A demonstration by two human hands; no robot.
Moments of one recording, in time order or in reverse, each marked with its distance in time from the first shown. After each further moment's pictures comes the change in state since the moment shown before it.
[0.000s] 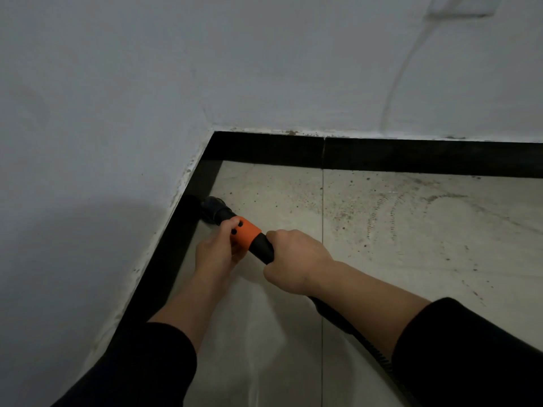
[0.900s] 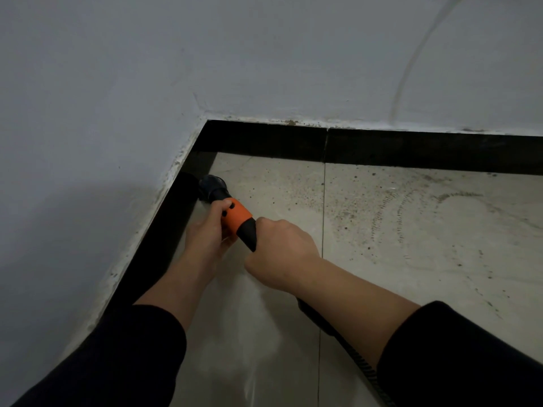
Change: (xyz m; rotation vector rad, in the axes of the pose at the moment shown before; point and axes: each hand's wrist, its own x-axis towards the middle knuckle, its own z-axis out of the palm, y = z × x) left_hand 0.045 0.004 0.011 -0.025 -0.021 0.028; right_hand 0.023 -0.005 0.001 0.047 0.083 0.014
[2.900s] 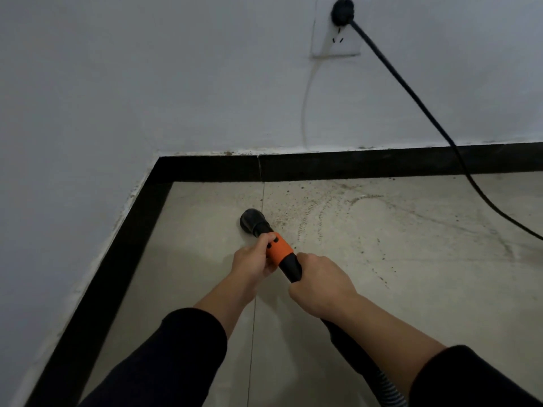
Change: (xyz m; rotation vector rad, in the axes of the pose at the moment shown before) left_hand -0.134 -0.044 0.132 0.162 -0.187 -0.188; right_hand -0.116 0.127 -0.041 0.084 0.069 0.251
